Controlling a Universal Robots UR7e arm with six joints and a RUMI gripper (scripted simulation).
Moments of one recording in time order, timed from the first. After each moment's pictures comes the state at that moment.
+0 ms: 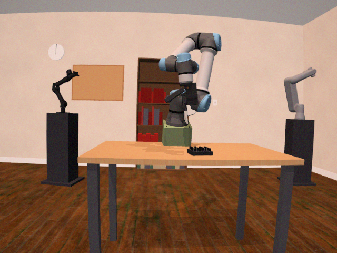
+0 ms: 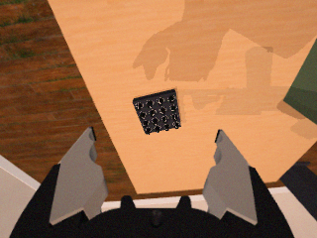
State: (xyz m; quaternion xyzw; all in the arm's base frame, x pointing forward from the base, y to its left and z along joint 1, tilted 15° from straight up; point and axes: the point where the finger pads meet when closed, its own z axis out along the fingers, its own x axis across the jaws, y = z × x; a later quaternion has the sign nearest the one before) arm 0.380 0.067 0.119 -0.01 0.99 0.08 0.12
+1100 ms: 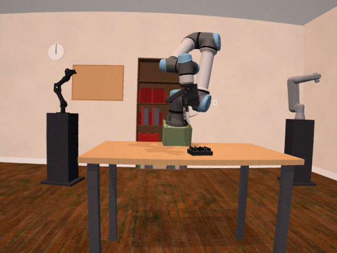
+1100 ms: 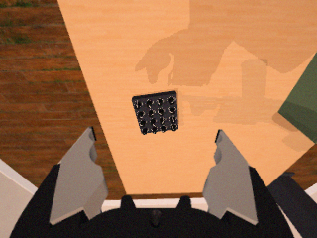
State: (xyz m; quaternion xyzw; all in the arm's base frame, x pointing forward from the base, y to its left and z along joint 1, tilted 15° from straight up) arm 0.381 0.070 0.115 -0.06 0.99 0.07 0.12
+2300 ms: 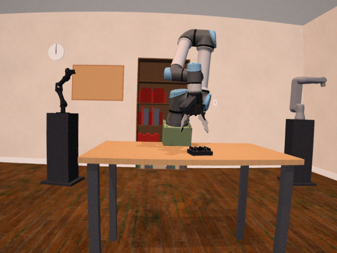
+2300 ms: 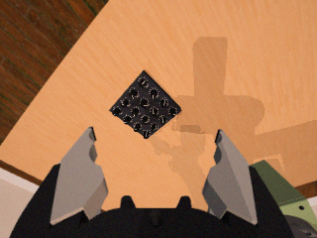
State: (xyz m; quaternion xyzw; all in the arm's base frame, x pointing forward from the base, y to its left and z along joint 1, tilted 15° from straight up) arm 0.387 0.107 0.074 -0.49 0.86 -0.02 0.12
